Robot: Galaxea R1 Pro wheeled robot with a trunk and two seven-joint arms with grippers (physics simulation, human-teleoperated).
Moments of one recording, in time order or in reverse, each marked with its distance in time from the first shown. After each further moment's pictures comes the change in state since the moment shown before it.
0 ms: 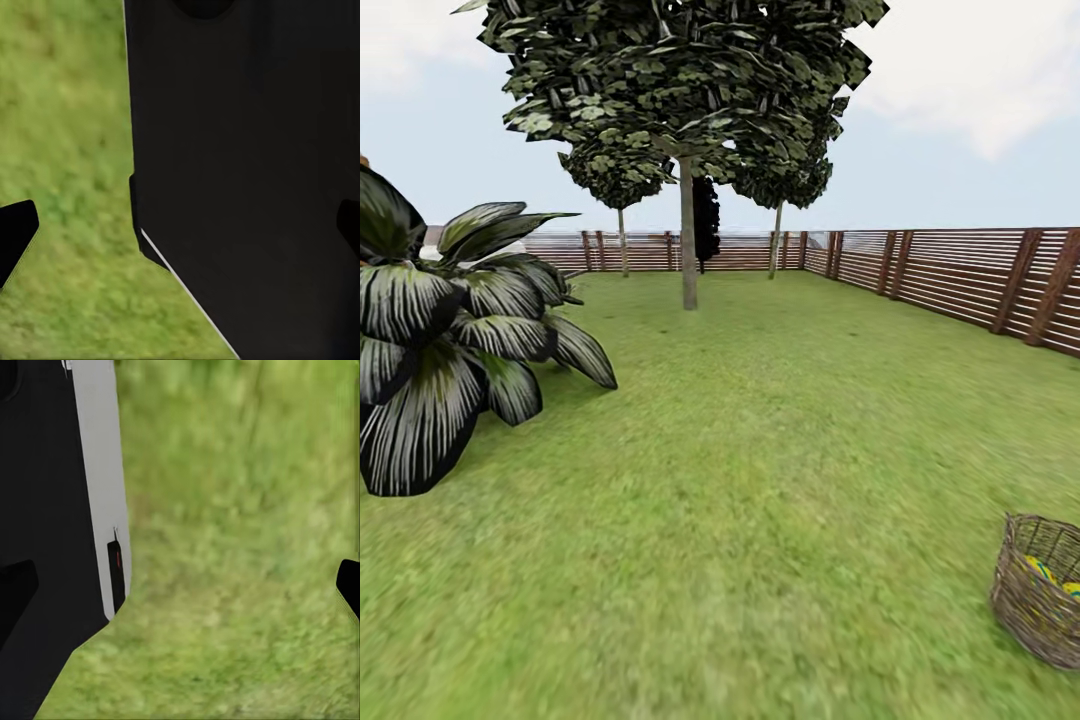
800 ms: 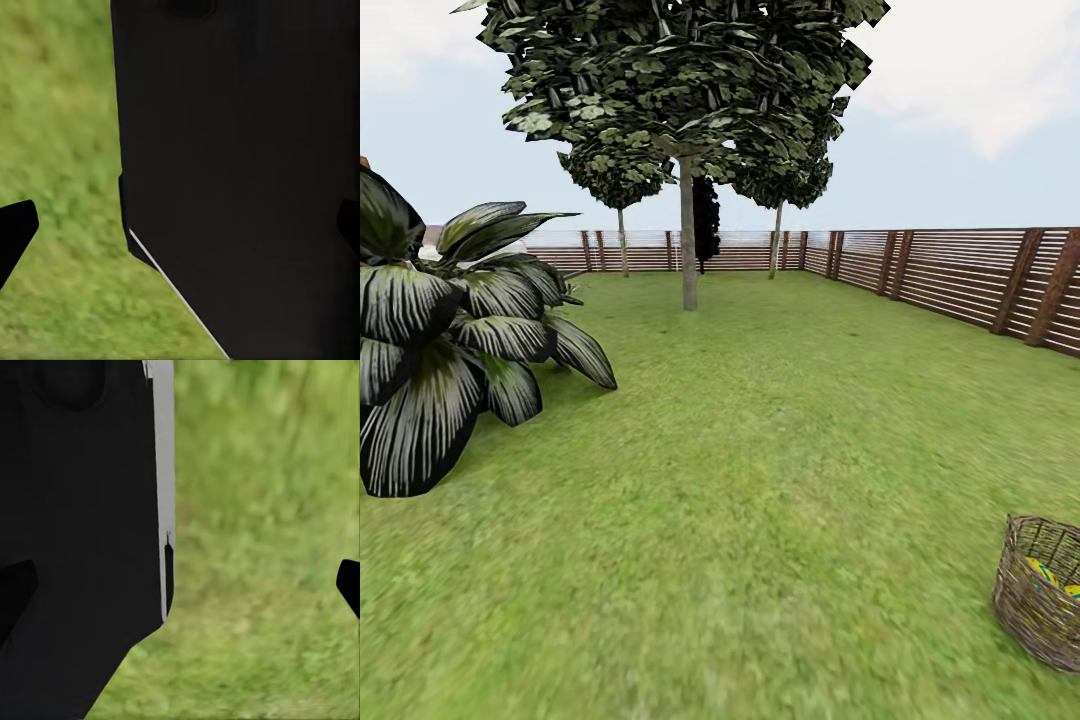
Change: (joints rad) left arm 0.000 -0.011 0.001 0.000 0.004 0.001 0.001; right arm 0.000 0.056 0.001 -0.007 -0.003 -0.001 0.001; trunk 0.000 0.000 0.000
